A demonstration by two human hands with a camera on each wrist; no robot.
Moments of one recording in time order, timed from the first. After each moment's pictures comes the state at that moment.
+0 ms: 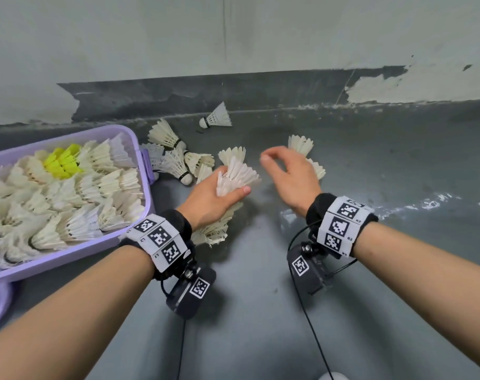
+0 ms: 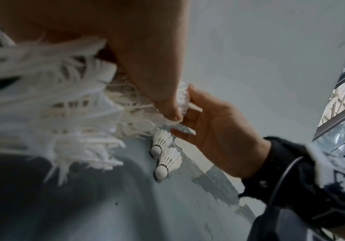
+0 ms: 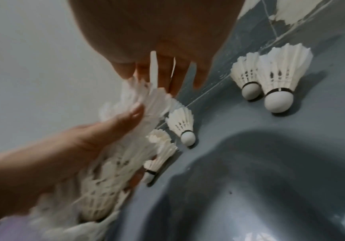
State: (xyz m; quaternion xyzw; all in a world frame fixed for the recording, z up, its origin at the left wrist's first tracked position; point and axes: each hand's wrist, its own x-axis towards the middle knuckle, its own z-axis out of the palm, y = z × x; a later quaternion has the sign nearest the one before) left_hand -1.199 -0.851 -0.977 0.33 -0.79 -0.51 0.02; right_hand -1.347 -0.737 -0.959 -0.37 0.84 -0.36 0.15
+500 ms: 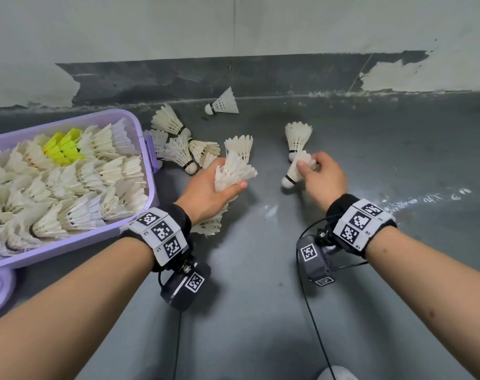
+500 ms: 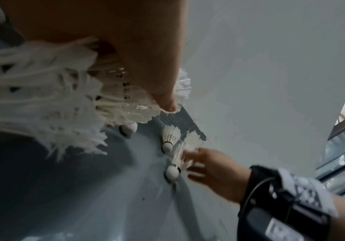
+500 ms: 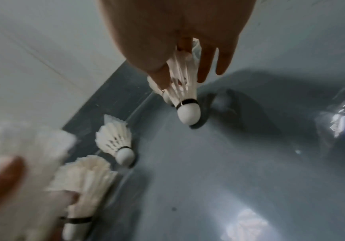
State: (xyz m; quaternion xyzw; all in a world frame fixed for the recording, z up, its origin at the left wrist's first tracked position) left_hand -1.190 -0.857 -0.980 0.35 -0.82 -0.45 0.01; right_hand -1.374 -0.715 -0.995 -0.19 0.90 -0.35 0.17
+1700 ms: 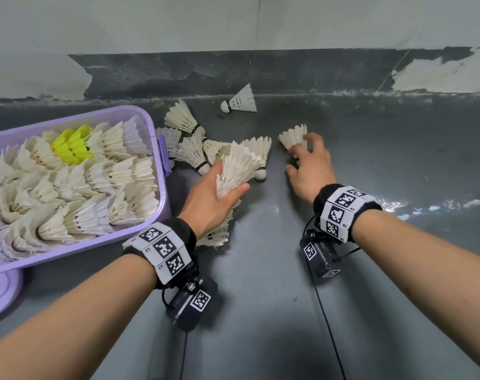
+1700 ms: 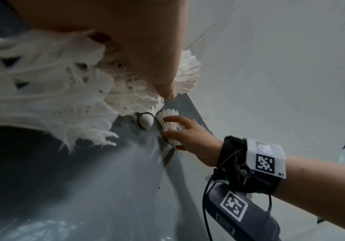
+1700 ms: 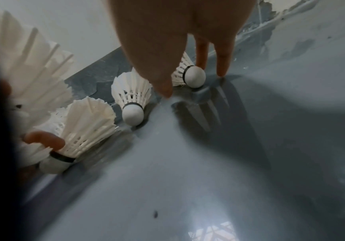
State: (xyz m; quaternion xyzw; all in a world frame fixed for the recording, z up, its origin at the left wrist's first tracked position) left_hand -1.177 -0.868 -1.006 0.40 -0.76 -0.50 0.08; right_hand -1.376 -0.770 -1.020 -0.38 0.90 -0.16 0.13
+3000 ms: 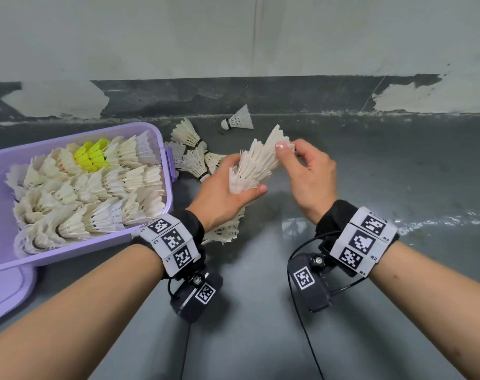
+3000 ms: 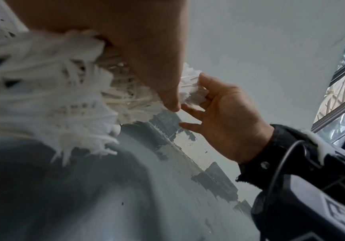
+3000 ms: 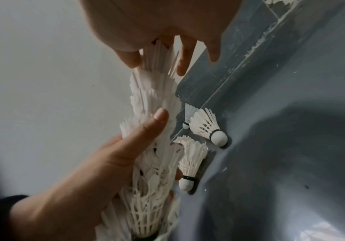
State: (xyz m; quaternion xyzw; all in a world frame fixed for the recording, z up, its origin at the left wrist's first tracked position) left_hand -1.192 -0.854 -0.962 0.34 -0.78 -0.51 0.10; right_hand -1.321 -0.752 -0.933 -0.33 0.78 -0.51 0.11
